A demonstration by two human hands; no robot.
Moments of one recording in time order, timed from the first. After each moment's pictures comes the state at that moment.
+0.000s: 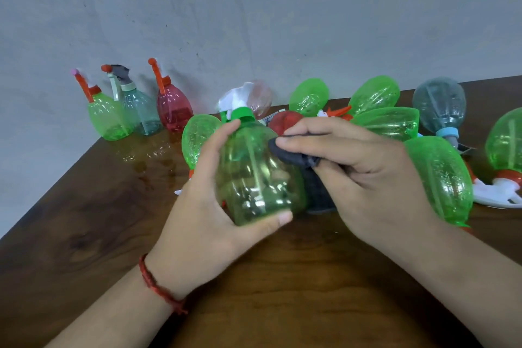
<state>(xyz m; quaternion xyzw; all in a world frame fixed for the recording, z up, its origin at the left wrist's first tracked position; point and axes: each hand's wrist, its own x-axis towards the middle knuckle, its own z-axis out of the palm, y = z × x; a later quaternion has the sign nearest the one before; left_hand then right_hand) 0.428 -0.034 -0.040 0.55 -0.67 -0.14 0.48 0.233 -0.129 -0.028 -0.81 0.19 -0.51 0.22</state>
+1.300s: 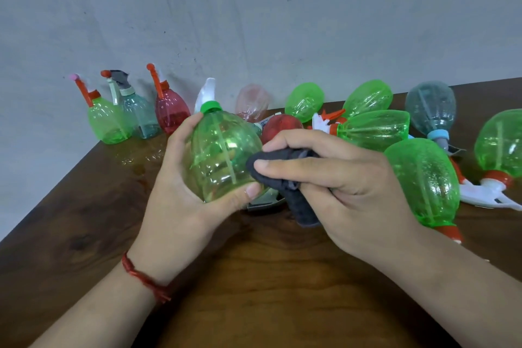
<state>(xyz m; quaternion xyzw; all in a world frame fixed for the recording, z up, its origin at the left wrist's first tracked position) 0.436 -0.044 -0.033 0.53 -0.58 -0.17 0.60 0.231 -0.124 -0.029 -0.83 0.12 -0.50 0.21</state>
